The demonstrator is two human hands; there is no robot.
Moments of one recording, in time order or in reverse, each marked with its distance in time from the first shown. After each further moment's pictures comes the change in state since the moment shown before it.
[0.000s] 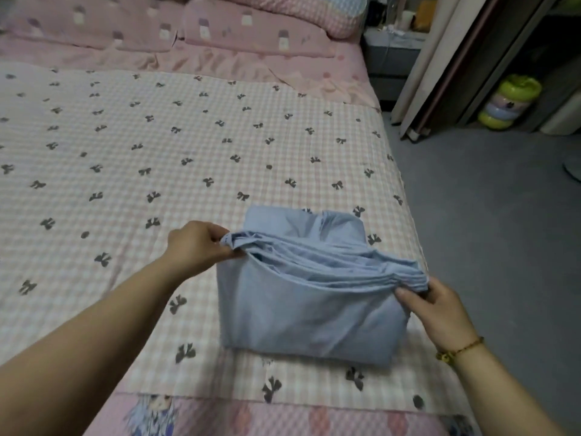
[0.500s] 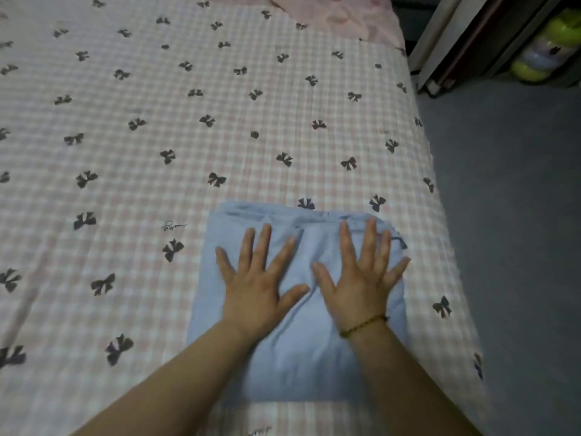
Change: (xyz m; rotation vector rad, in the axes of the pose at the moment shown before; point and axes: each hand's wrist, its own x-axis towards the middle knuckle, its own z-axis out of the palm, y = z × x) left_hand 0.087 -0.029 0.175 0.369 0.081 0.239; right_hand 0.146 0.082 0.119 -1.061 0.174 -0.103
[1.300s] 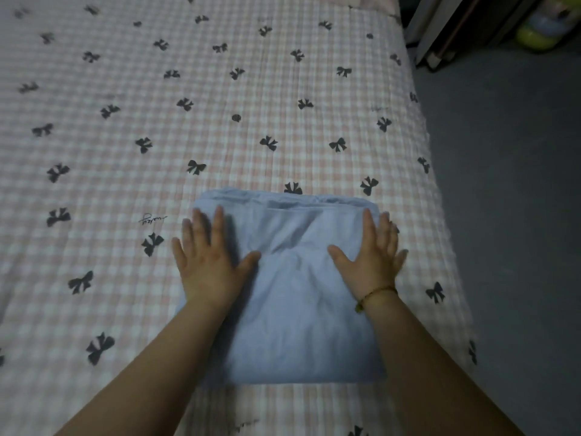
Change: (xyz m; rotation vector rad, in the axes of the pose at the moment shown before) left_hand 0.016 -0.010 -0.012 -0.017 -0.181 -0.478; right_hand 0.032 0.043 0.001 0.151 -0.352 0.246
